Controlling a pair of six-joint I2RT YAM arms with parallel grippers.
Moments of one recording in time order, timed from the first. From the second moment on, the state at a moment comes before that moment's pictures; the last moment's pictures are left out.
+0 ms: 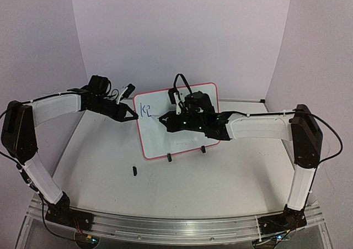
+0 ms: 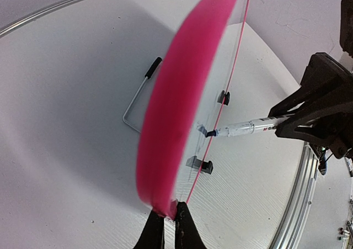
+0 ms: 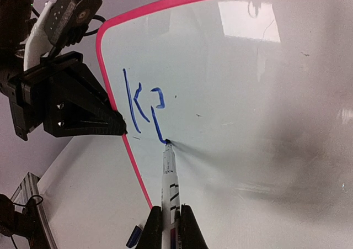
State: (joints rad) left arm -0.36 1.64 1.26 -0.42 0.68 0.08; right arm 0.89 1.92 1.40 0.14 -0.04 0.41
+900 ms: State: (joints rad) left arm -0.36 1.64 1.26 -0.42 0.68 0.08; right arm 0.89 1.87 1.40 0.18 -0.07 0.40
